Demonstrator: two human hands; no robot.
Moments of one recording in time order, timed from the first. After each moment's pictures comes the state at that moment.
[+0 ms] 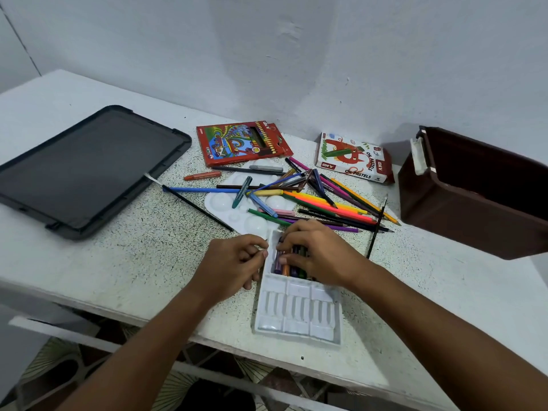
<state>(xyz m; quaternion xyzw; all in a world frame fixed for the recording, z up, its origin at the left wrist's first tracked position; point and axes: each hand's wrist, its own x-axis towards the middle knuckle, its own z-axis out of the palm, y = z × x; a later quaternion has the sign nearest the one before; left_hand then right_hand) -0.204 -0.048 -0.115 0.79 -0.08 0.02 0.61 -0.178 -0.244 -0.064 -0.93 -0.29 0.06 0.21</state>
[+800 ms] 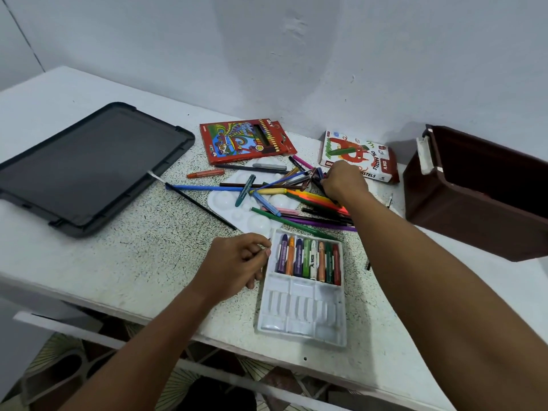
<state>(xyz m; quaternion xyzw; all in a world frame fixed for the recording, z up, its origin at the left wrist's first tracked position) -0.205 -0.047 -0.113 0.79 -0.08 0.01 0.61 -0.052 -0.258 -0.047 -0.98 0.13 0.03 0.13</state>
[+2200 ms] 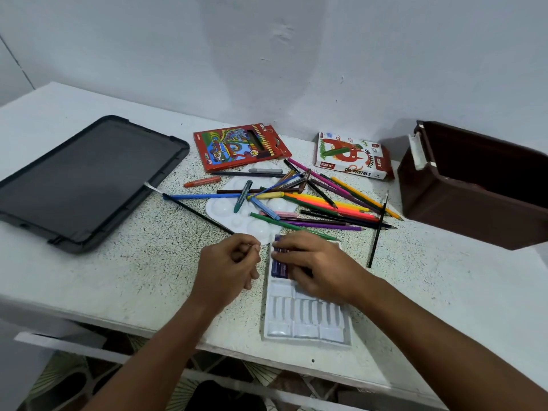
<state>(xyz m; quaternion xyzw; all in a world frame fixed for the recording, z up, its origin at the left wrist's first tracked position) -0.209 -0.046 -0.106 0.73 0.00 0.04 0.68 -0.195 -0.241 -0.079 -0.91 -0.38 -0.03 0.16</state>
